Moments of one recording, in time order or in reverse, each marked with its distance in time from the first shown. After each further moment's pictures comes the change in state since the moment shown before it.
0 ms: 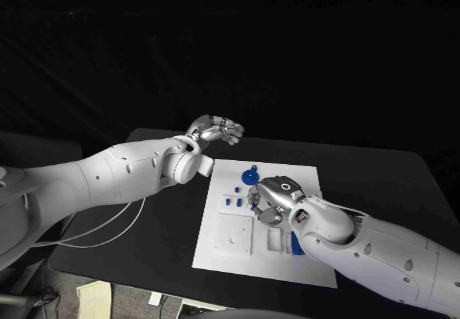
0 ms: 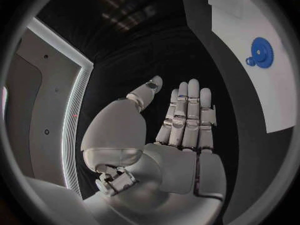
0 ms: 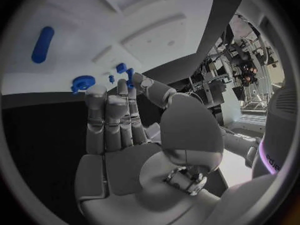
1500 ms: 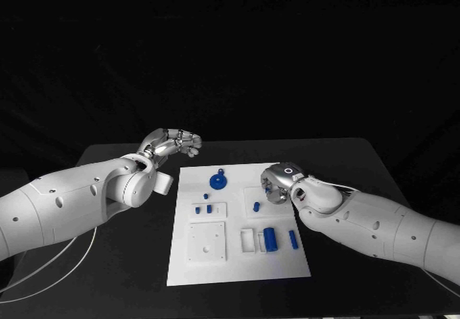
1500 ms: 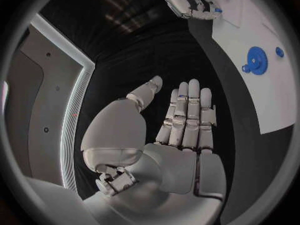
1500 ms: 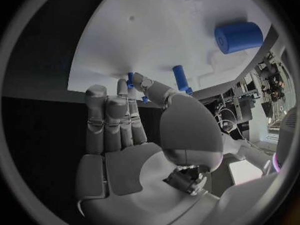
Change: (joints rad) left arm 0.000 -0.085 0.000 0.119 -0.012 0.004 -0.002; left_hand 0.000 0.000 0.000 0.000 0.000 0.000 0.000 -0.001 0.002 0.000 0.000 0.000 0.001 -0.003 0.004 0.008 -0.003 -0.010 0.000 0.000 0.003 0.000; right arm 0.021 -0.065 0.038 -0.259 -0.038 0.001 -0.017; right_hand -0.001 0.007 -0.009 -0.007 0.003 0.001 0.001 -0.003 -0.006 0.001 0.000 0.001 -0.005 0.001 0.005 -0.004 0.004 0.000 0.004 0.004 0.000 0.001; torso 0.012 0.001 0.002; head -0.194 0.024
